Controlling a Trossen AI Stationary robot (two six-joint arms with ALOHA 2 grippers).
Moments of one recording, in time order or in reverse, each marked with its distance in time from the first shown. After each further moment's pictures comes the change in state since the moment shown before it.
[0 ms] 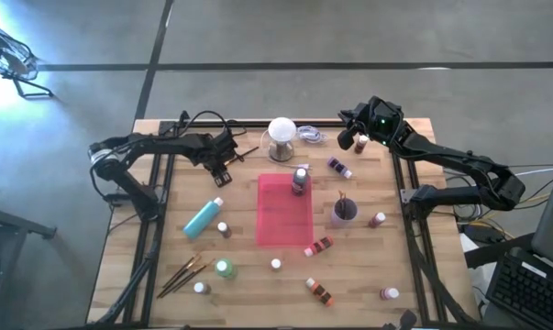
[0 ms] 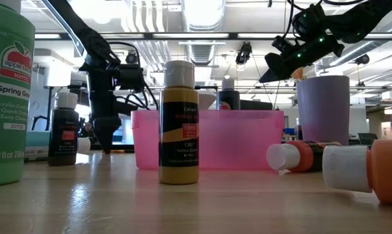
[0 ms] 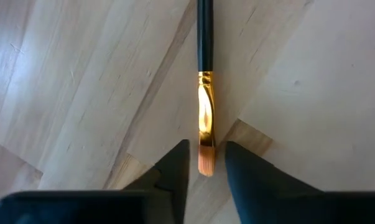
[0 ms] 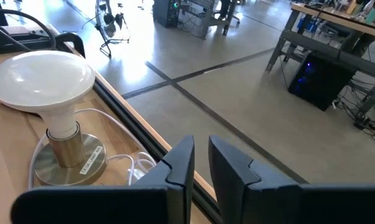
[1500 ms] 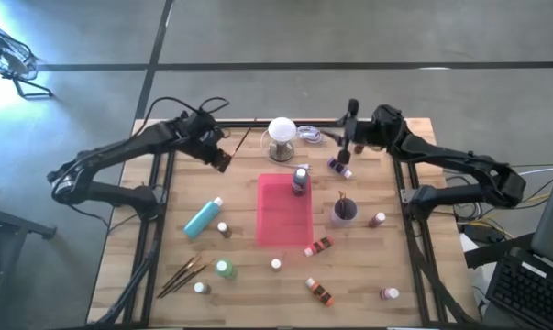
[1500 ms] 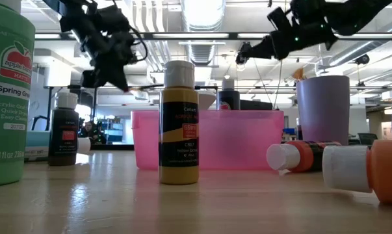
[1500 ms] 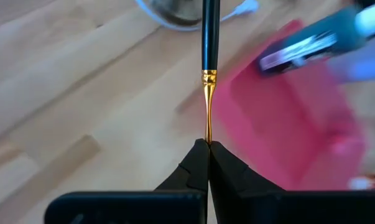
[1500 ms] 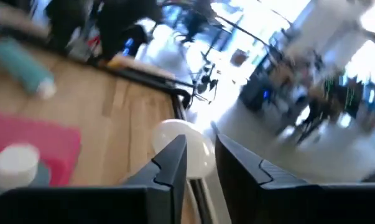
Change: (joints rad) left arm -0.001 -0.423 0.143 -0.161 0.483 -0.541; right arm 0.160 -0.001 0.056 0.073 -0.351 -0.380
